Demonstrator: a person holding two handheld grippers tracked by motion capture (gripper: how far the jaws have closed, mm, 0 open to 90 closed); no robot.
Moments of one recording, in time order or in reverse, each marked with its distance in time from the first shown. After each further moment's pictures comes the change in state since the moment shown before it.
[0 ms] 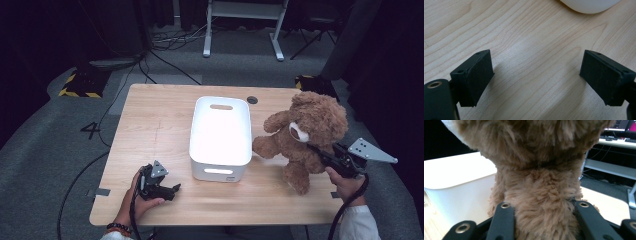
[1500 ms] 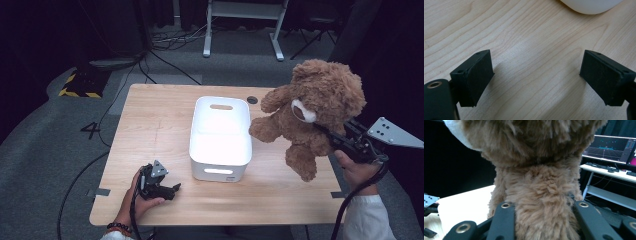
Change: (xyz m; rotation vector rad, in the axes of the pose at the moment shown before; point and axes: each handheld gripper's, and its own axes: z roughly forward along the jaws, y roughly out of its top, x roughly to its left) left arm 0.001 0.001 0.001 0.000 0.003 0.000; right arm 0.021 0.091 -0.008 -0.143 0.047 -0.083
